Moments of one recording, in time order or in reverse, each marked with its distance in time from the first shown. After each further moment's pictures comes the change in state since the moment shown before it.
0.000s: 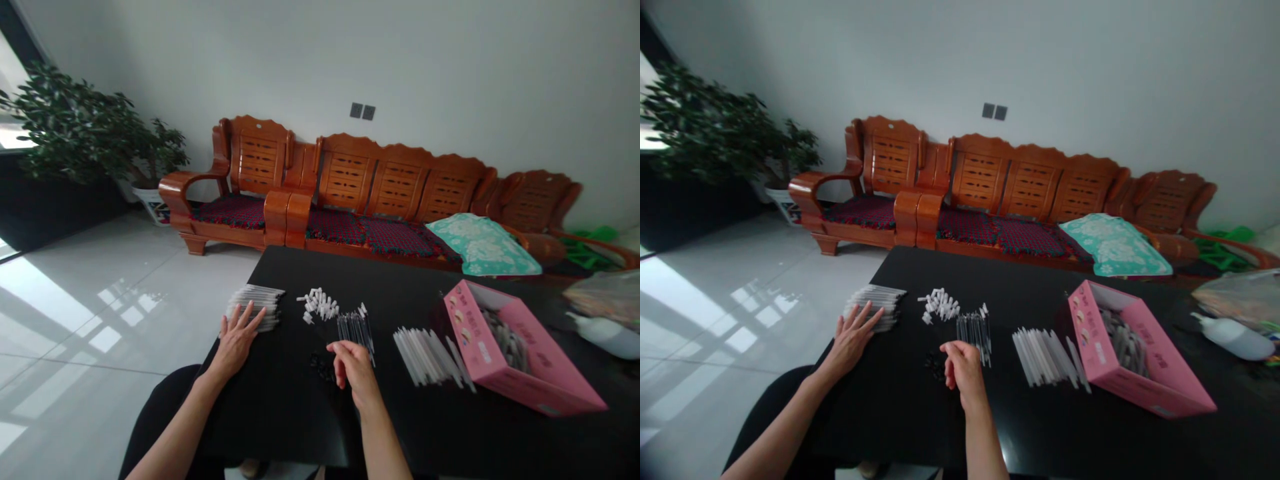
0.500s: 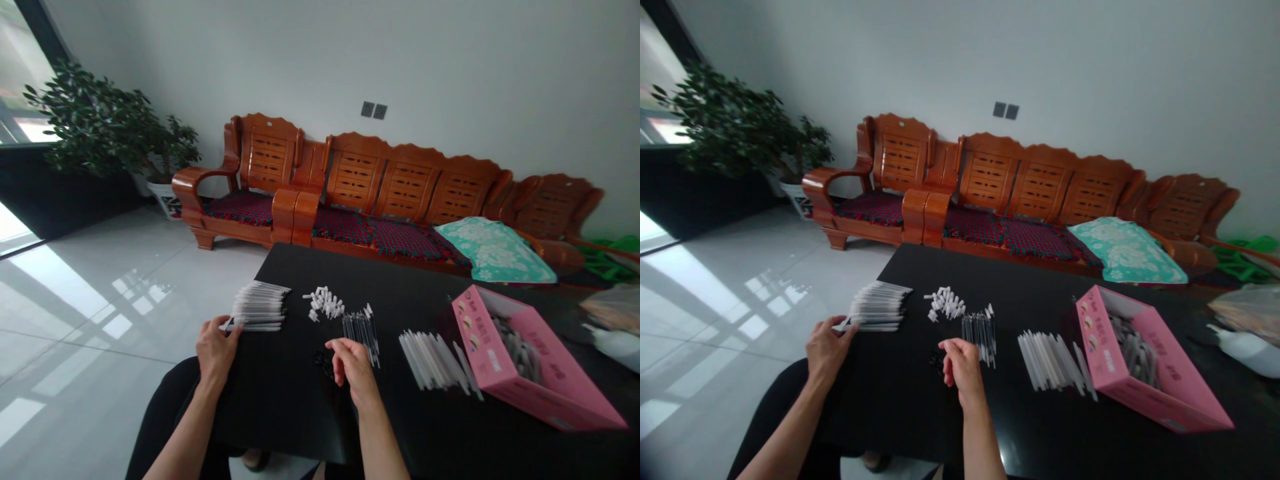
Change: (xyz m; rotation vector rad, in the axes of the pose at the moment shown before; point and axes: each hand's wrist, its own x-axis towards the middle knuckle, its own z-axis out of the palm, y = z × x) left_hand -0.018 -0.008 -0.026 -0.237 0.304 -0.672; right_hand 0.000 -0.006 0.012 -0.040 -0.038 -0.002
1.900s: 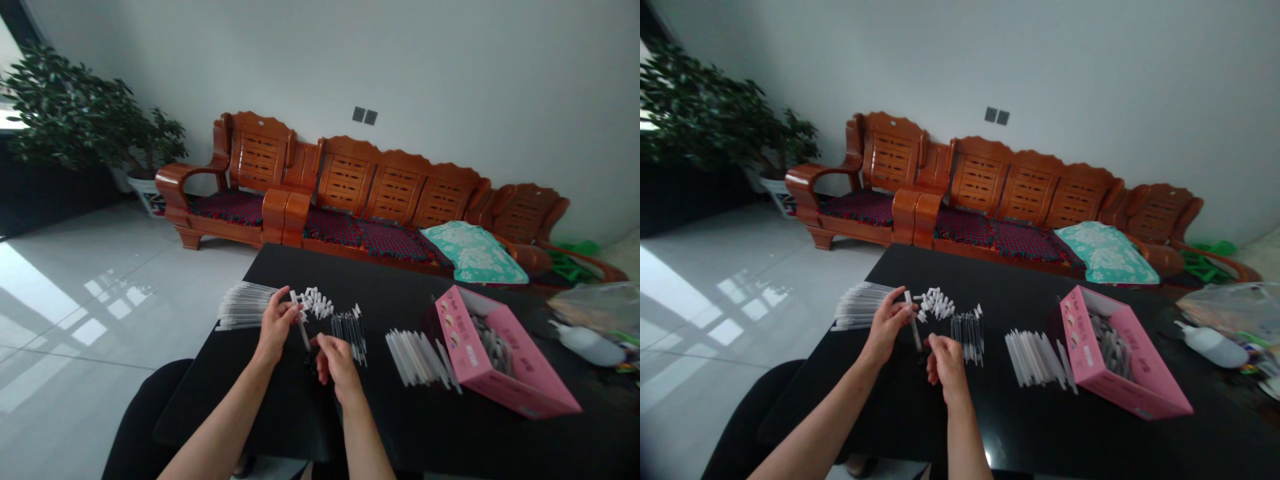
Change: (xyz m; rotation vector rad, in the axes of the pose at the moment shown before) left_hand -0.039 0.148 0.032 -1.280 -0.530 -0.145; right_hand 0.002 -0.007 0.009 0.022 -0.011 0.049
